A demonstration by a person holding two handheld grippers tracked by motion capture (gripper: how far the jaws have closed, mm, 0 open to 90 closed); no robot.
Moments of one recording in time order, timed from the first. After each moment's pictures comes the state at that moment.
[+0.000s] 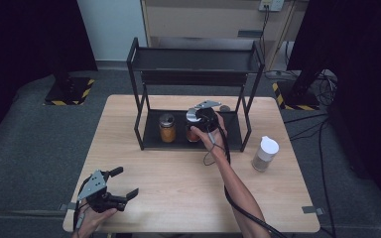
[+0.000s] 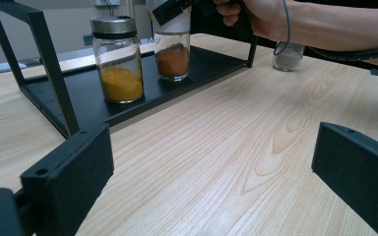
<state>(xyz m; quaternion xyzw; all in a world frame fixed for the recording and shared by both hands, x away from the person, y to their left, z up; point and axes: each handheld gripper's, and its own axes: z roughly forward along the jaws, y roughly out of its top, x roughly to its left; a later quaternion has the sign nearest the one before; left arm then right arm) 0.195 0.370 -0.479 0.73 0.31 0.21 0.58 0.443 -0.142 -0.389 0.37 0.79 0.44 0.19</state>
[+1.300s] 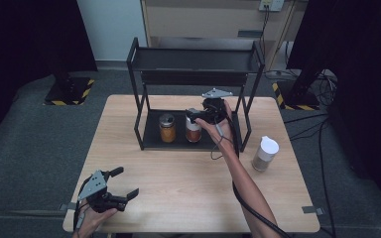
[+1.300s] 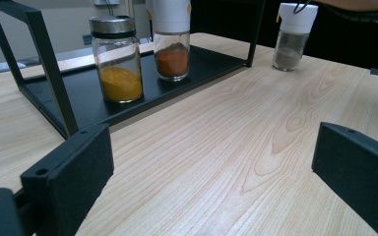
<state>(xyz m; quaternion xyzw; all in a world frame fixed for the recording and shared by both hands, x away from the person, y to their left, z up) 0.195 0.369 -0.479 0.73 0.31 0.21 0.58 0.430 -0.168 -0.343 0.35 0.77 0.49 0.21</state>
